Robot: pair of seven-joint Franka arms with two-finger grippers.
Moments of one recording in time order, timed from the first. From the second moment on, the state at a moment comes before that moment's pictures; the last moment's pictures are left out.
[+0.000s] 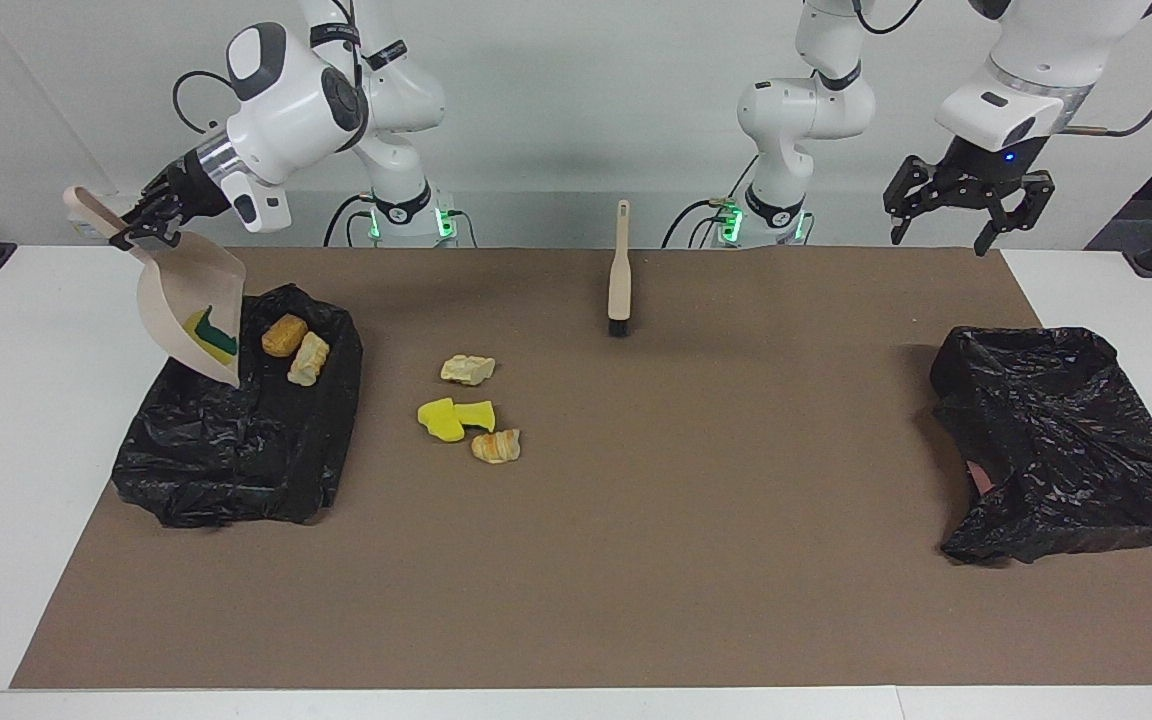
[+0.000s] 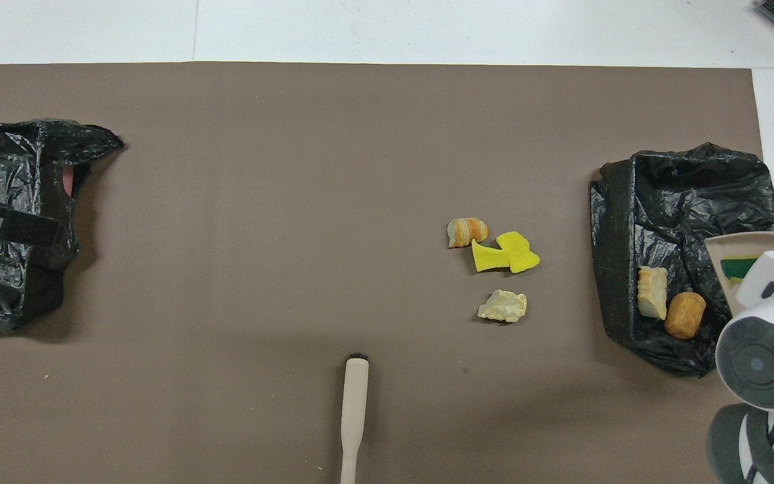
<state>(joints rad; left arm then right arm) -0.06 -0.05 -0.06 -1.51 0.02 1.51 0.17 0.09 -0.40 -0.06 -2.34 -1.22 1.87 -1.32</state>
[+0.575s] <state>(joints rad) -0.05 -0.05 -0.06 -1.51 0.02 1.50 0.17 0.09 -0.39 -0.07 -2.36 -1.32 2.03 -1.34</state>
